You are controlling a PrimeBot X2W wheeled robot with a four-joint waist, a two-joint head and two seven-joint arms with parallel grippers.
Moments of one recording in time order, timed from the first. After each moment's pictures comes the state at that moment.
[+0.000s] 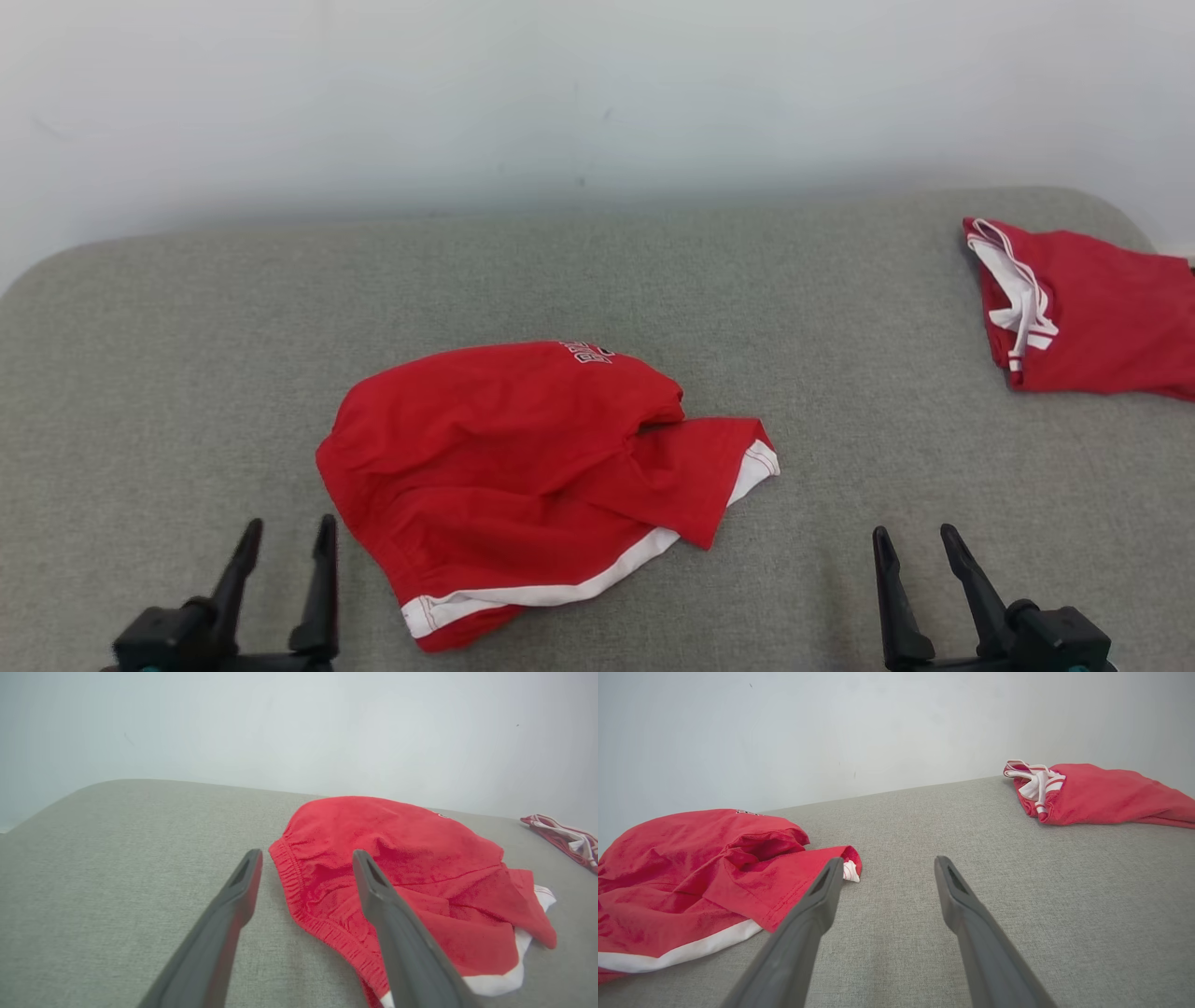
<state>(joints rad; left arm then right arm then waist) -0.07 0.12 0.00 0.28 -0.25 -0.13 -0.26 0.01 -0.06 0.05 0.26 0.21 0.13 -0.26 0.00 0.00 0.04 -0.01</state>
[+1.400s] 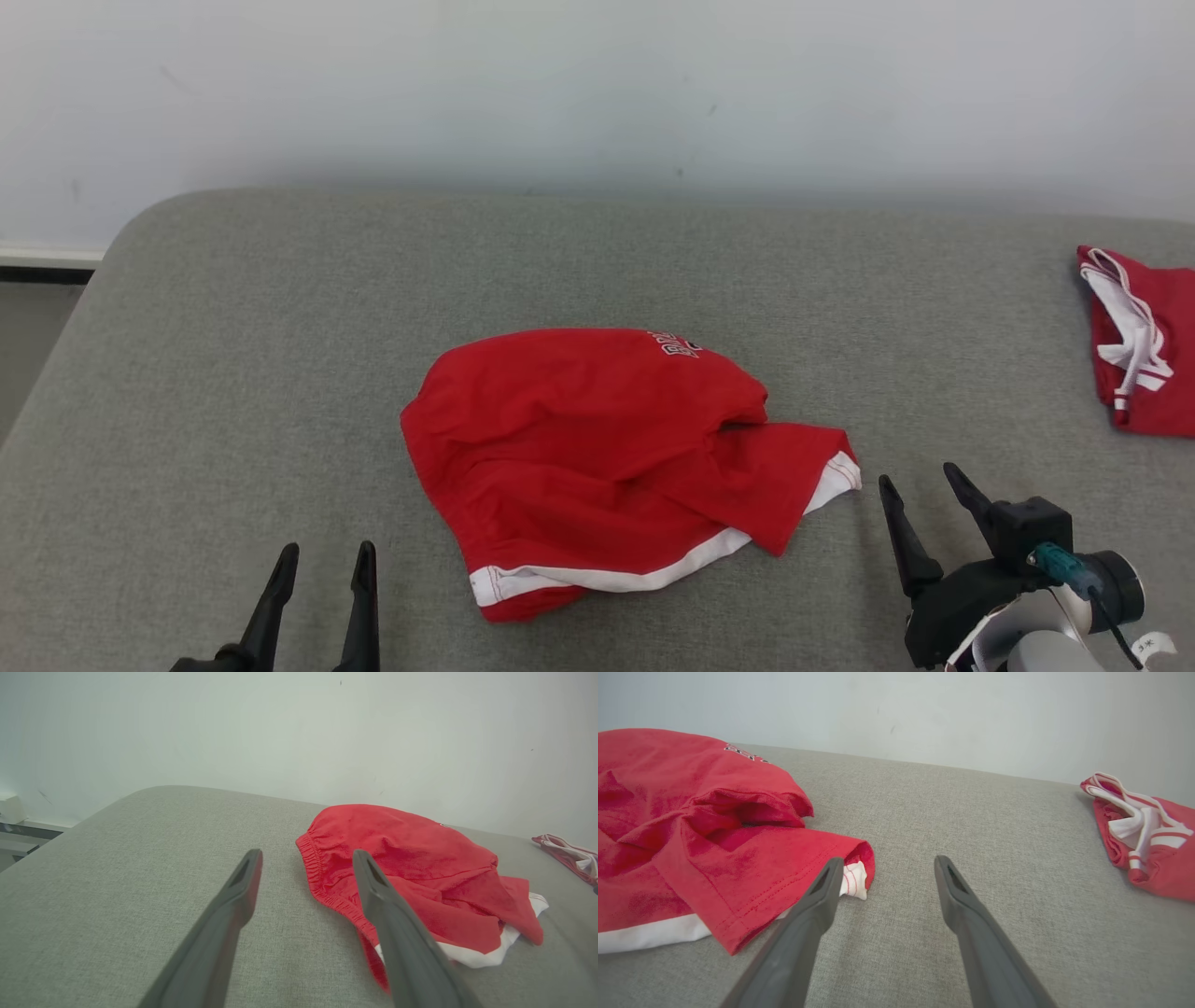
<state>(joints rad) 0.09 0.05 -0.01 0.06 -0.19 -0.12 -0.26 -0.25 -0.20 0.15 0.58 0.18 0.13 -0.22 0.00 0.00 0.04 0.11</state>
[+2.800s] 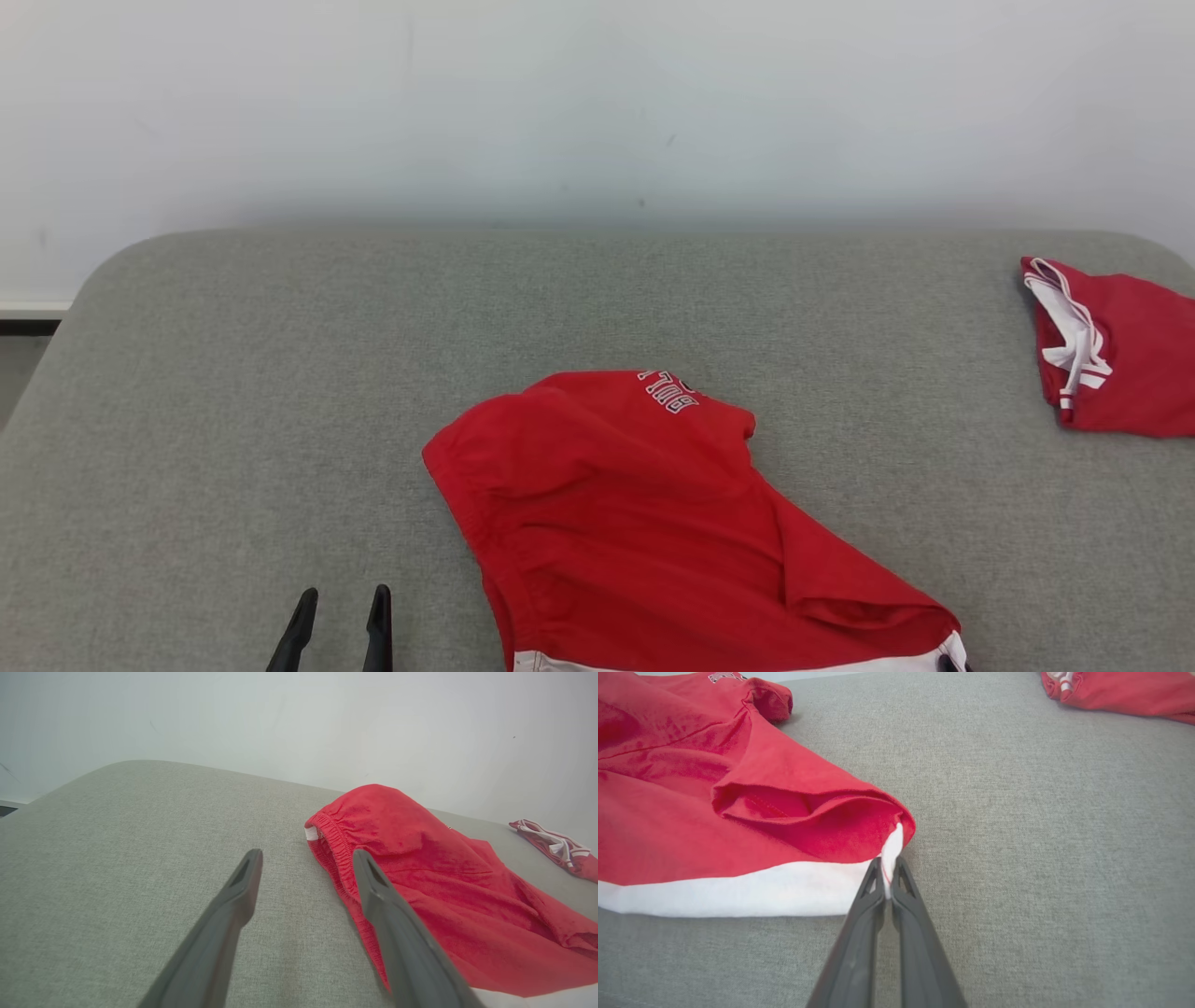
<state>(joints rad) 0.11 0.05 -0.04 0.12 -0.23 -0.11 -0.26 0.10 -0.20 0.11 0.42 0.28 0.13 -0.18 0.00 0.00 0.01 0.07</state>
